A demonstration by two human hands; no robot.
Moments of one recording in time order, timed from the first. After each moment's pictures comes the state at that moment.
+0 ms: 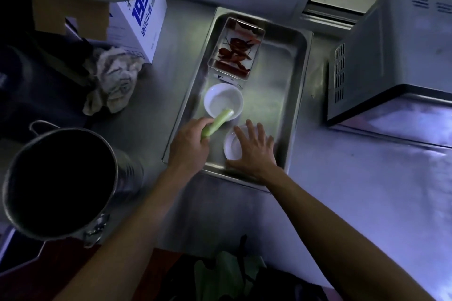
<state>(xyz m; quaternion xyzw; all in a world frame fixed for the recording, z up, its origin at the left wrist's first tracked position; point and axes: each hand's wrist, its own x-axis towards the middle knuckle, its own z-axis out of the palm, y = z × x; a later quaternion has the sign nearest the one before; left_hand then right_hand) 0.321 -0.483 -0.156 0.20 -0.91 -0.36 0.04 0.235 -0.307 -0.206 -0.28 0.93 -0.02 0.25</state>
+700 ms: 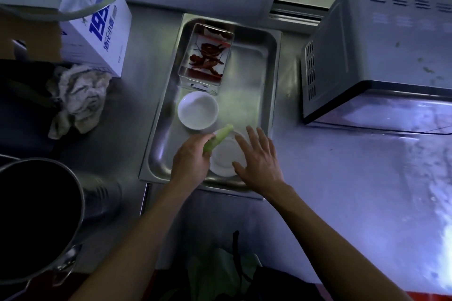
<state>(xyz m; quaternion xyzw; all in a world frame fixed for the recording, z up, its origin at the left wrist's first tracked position) 0.293 -0.435 -0.176 0.17 -0.91 -0.37 -0.01 0.234 -0.245 -0.178 -0.27 0.94 -0.09 0.17</state>
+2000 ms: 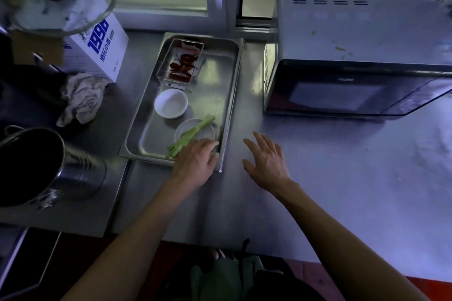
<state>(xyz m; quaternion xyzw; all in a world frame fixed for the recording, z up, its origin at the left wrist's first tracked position) 0.334 -0.294 -0.130 0.04 -0.98 -0.18 0.05 0.261 -0.083 -0.148 -0.27 0.94 -0.14 0.15</state>
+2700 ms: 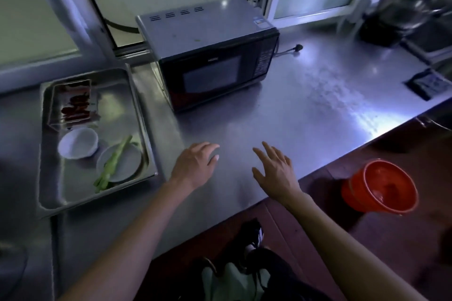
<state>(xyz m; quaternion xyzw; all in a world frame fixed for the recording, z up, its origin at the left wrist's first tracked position) 0.356 -0.149 -0.097 -0.23 -0.94 -0.23 -0.04 0.433 0.083 -0.105 0.04 0.99 -0.15 0.08</state>
